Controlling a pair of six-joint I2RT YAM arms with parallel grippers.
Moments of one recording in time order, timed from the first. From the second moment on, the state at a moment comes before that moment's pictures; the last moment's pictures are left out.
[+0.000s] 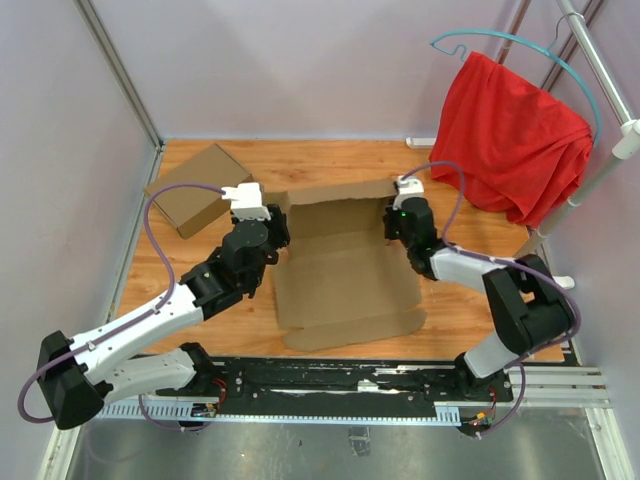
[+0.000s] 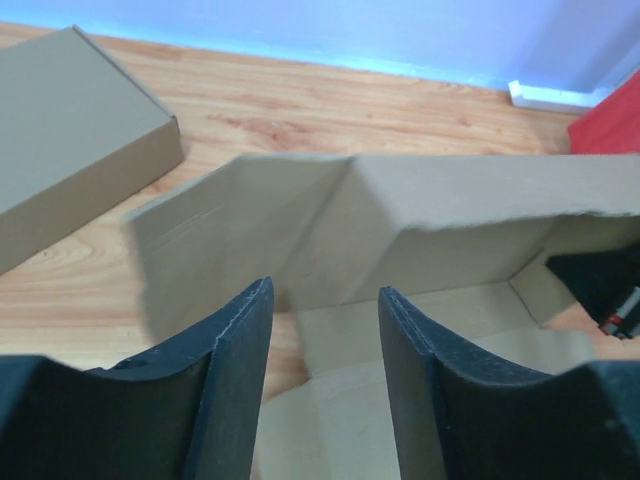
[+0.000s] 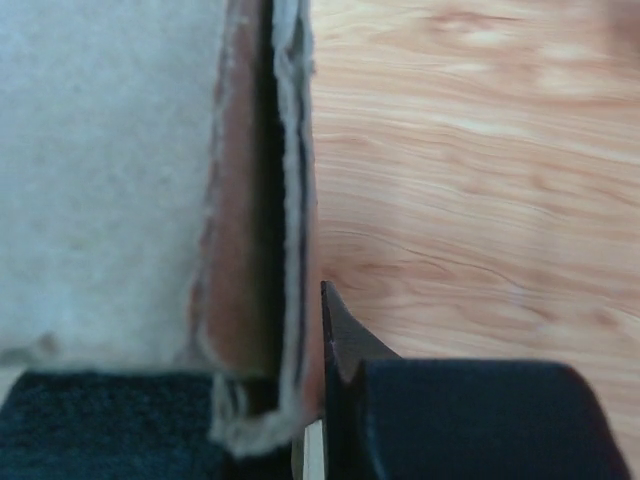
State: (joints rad) left arm -0.85 1.00 0.79 -0.02 -0.77 -0.37; right arm 0.47 1.59 0.73 0.45 0.16 0.17
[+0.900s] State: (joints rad) left arm -0.16 1.30 0.97 0.40 0.32 -0.60; right arm 0.07 1.59 0.74 0.34 -0.35 0.40
